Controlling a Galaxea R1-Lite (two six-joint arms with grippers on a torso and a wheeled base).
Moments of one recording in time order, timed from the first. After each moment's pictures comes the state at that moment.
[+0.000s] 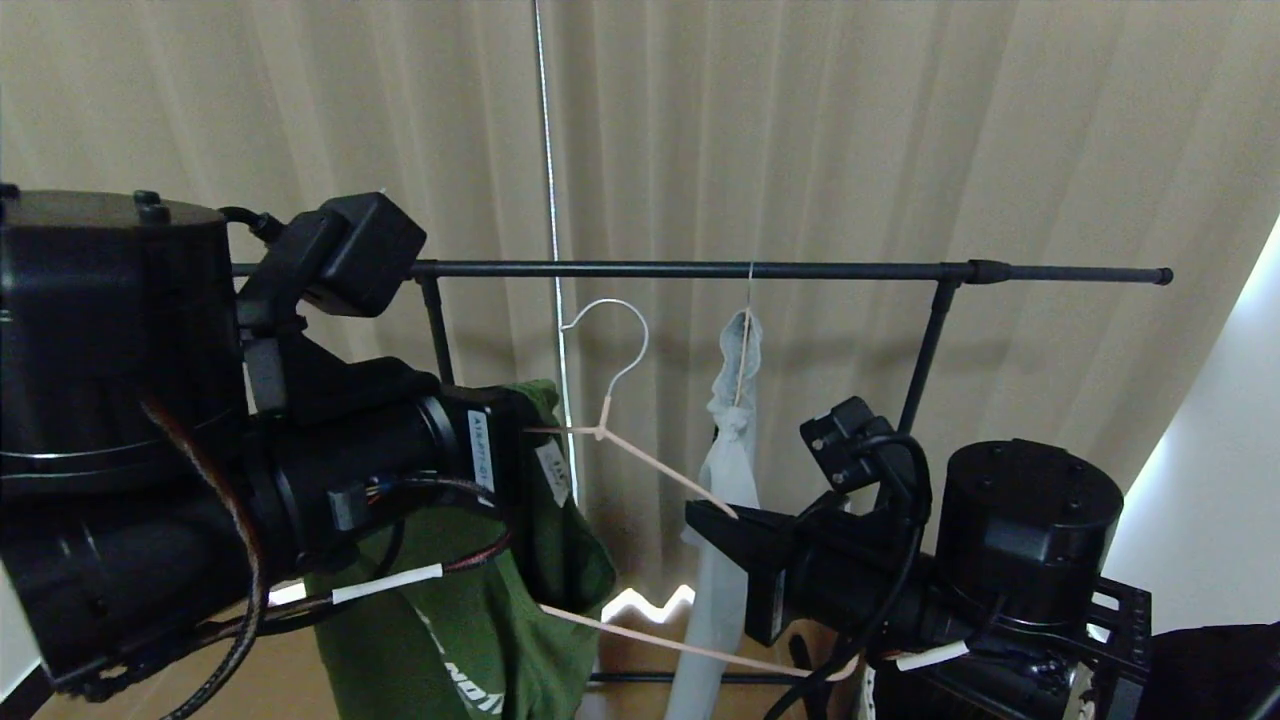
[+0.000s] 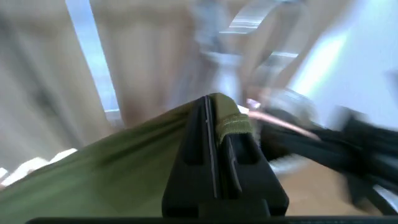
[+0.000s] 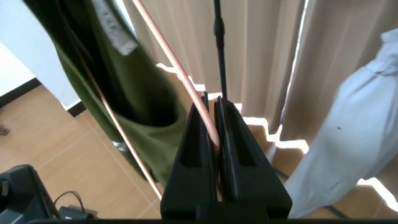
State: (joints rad) left arm -0.79 1.40 -0.86 -0.29 0.20 -0.21; right arm 0.82 1.79 -0.55 -1.02 0.00 0.29
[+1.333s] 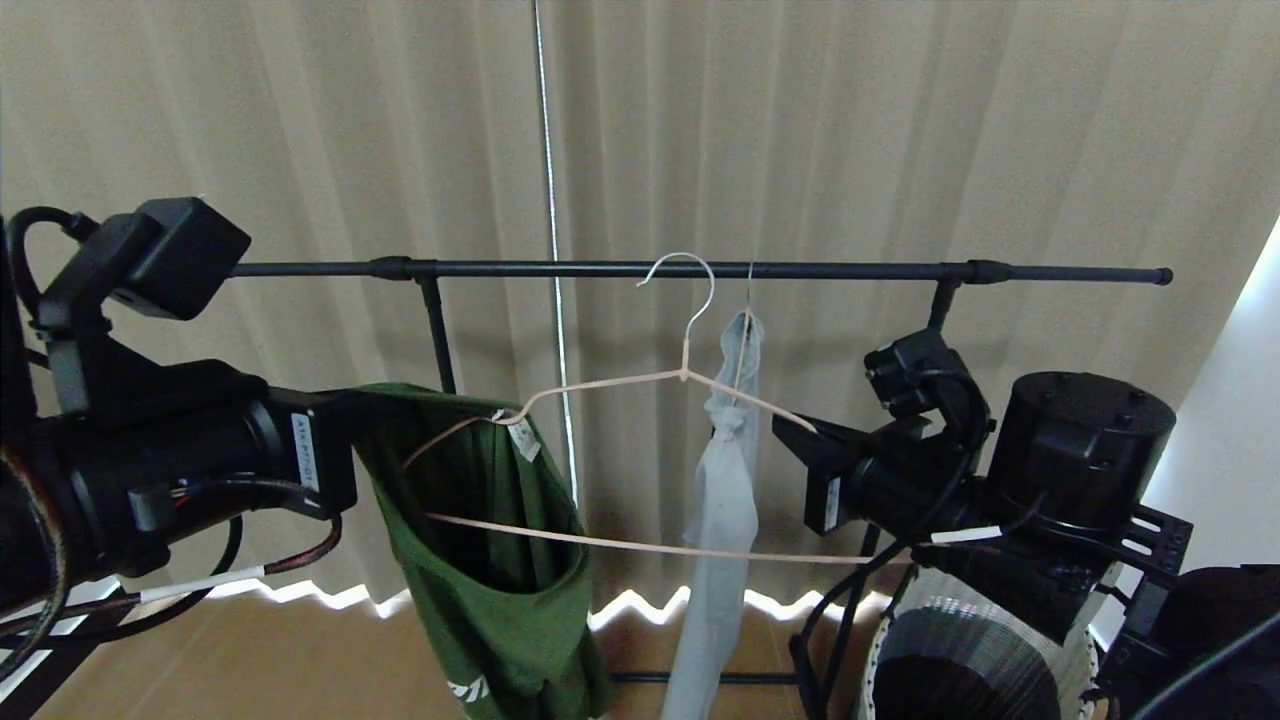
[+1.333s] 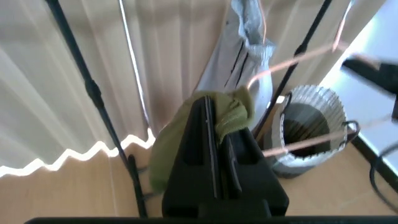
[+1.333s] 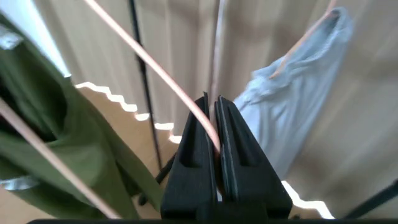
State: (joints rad) left arm -0.54 1.25 -0.81 -0.13 0.16 -0.11; right arm 0.63 1.75 -0.59 -1.02 -0.13 0.05
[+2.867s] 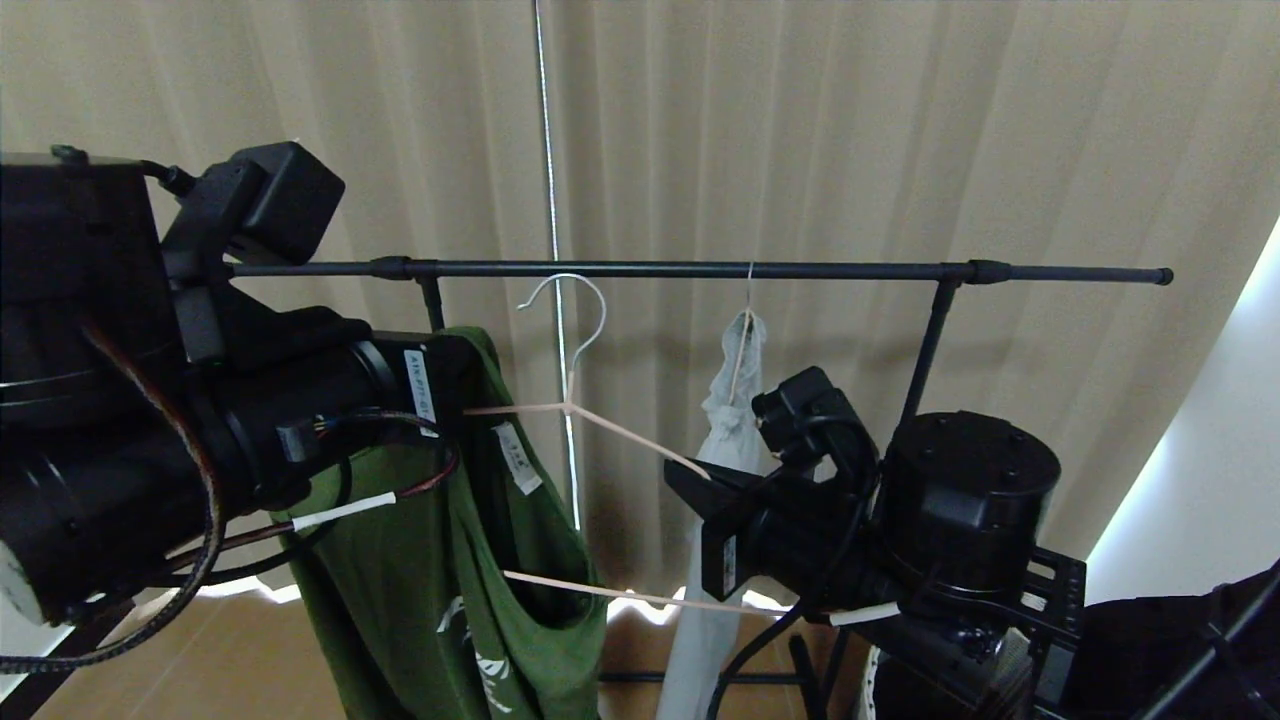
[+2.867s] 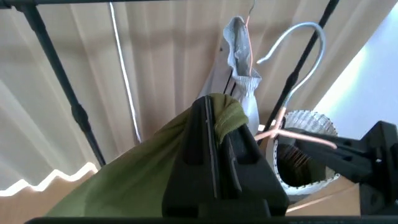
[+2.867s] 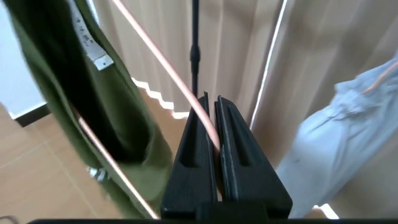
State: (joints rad) left arm -0.67 1.38 -0.87 -0.33 0.28 -0.14; right arm 0.85 1.85 -0.67 -1.01 -0.13 0.14
